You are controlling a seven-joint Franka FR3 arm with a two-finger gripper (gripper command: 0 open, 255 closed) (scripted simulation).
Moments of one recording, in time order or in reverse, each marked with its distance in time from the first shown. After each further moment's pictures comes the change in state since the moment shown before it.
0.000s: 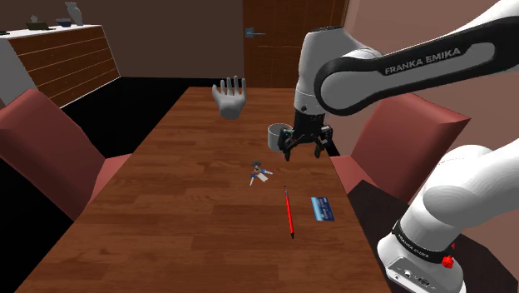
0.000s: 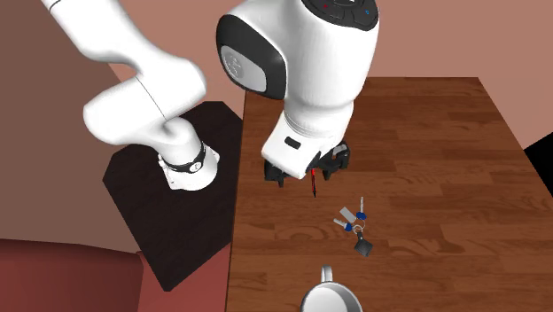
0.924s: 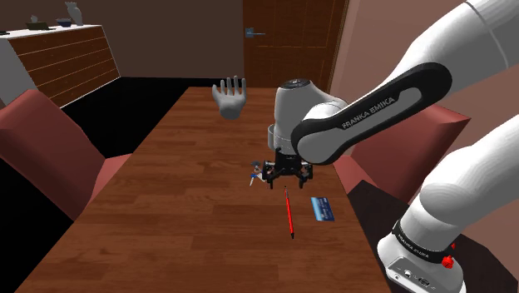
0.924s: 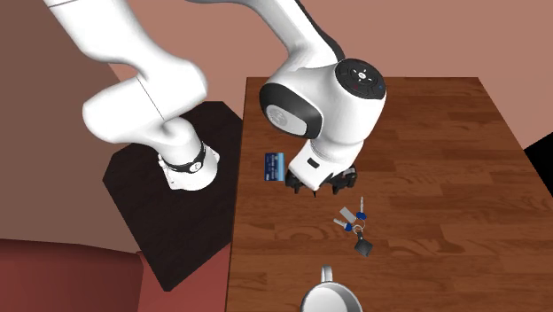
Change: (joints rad) arm -0.069 0.285 0.221 -0.039 -0.017 0.310 0.305
